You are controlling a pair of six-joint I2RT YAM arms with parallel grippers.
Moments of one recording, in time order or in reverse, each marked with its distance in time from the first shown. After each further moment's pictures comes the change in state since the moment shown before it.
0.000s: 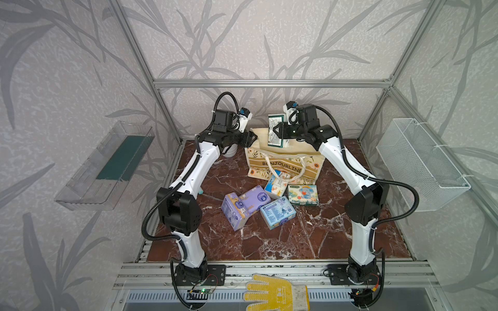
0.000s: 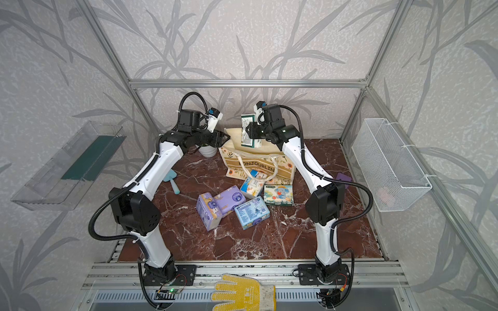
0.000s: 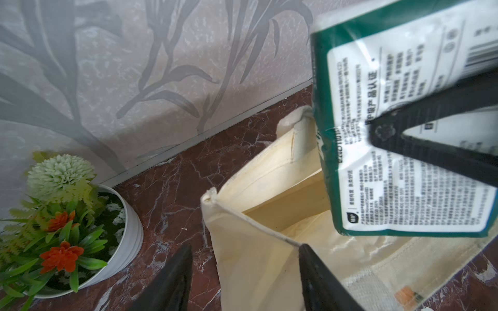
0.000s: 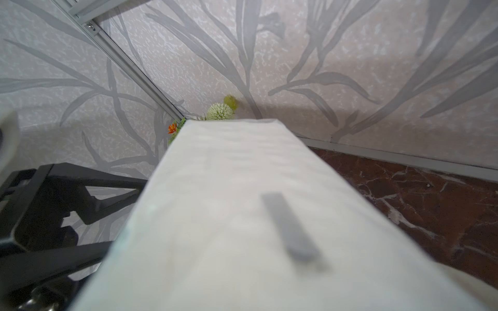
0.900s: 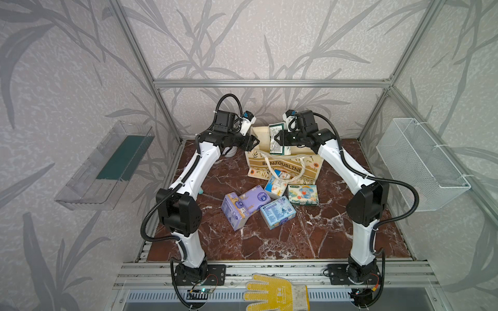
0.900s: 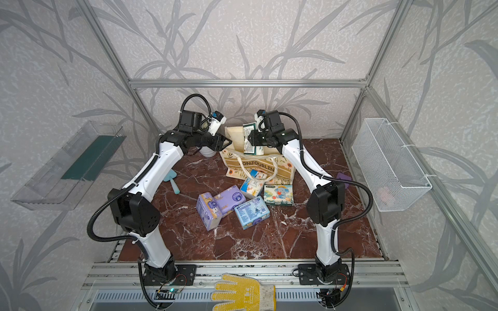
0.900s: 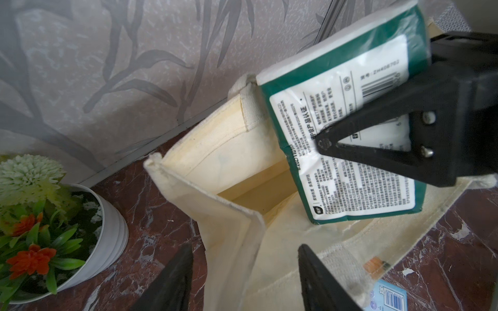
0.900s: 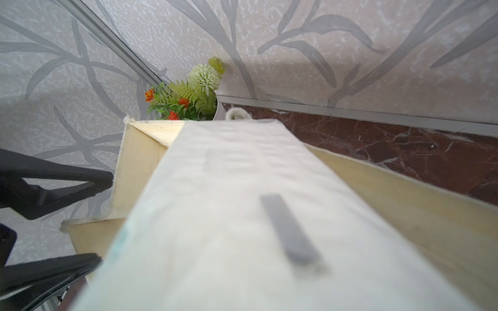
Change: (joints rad) left arm -0.016 -0.009 0.000 -0.087 0.039 0.063; right arm 0.000 -0.032 -0.134 0.003 -0.011 -0.005
